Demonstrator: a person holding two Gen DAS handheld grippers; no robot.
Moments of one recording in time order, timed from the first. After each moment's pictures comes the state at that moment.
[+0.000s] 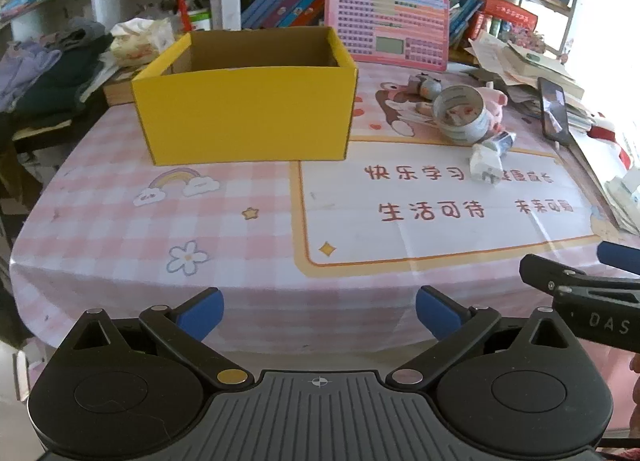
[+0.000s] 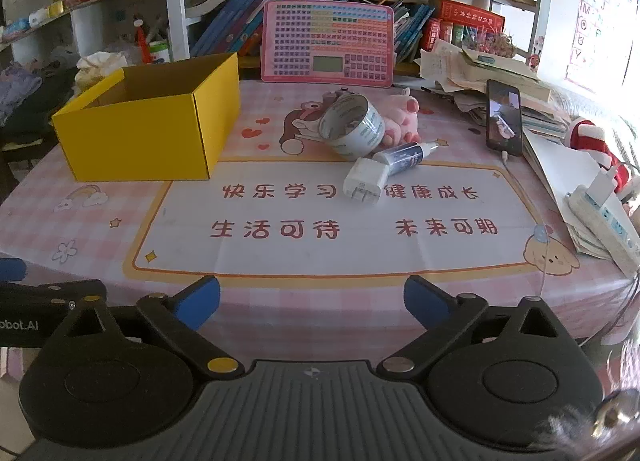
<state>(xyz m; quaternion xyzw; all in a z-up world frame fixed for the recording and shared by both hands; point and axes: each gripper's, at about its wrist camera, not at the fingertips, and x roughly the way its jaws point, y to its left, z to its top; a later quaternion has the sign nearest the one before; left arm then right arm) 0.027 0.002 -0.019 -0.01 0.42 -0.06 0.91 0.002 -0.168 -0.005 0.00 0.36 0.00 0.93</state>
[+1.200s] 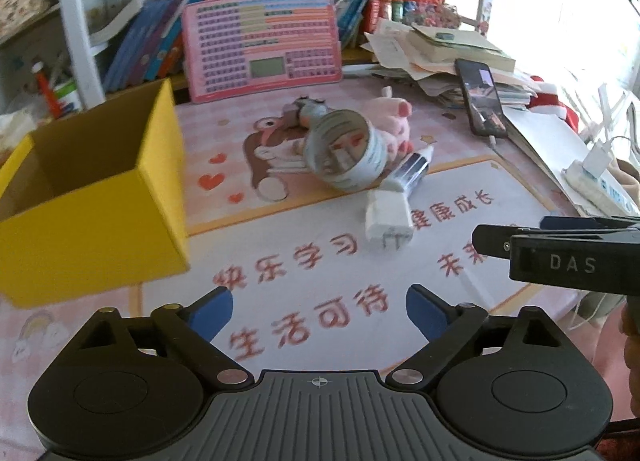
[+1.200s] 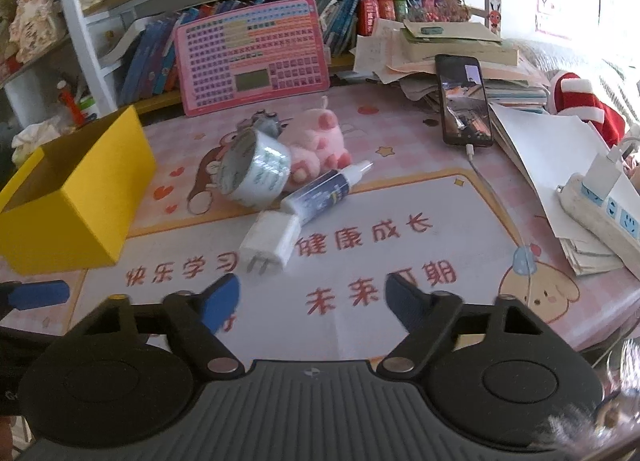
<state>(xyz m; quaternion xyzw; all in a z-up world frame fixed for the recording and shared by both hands) 0.130 -0.130 -0.018 0.07 0.39 -0.17 0.90 0.100 -0.289 -0.008 0.09 0.36 -0.04 0.93</state>
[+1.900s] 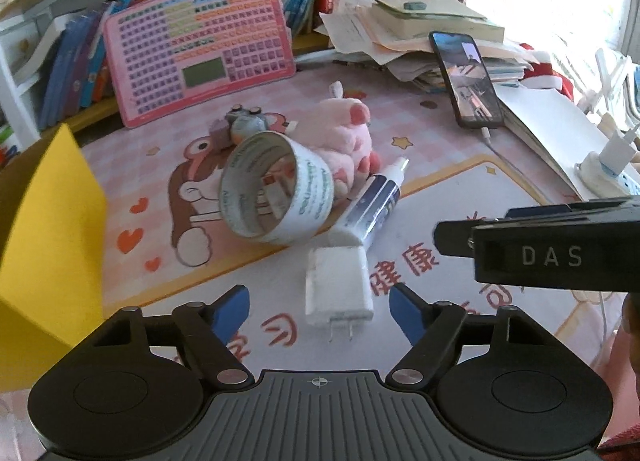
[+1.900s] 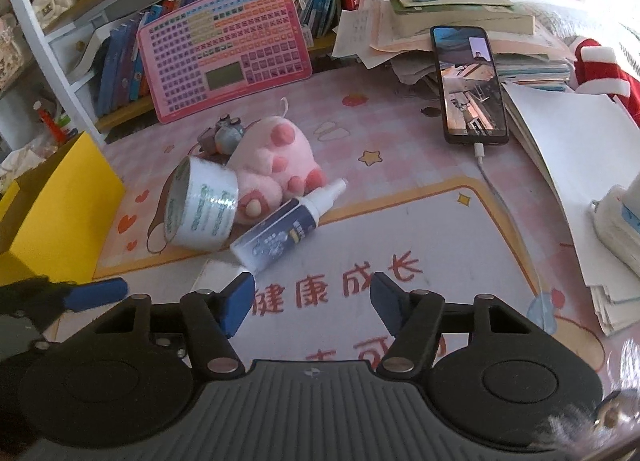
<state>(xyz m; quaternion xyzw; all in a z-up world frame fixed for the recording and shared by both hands) 0.205 -0.218 -0.042 0.12 0.41 -0.19 0.89 0.180 -0.353 -0.026 0.14 0.40 -0.01 0.91</state>
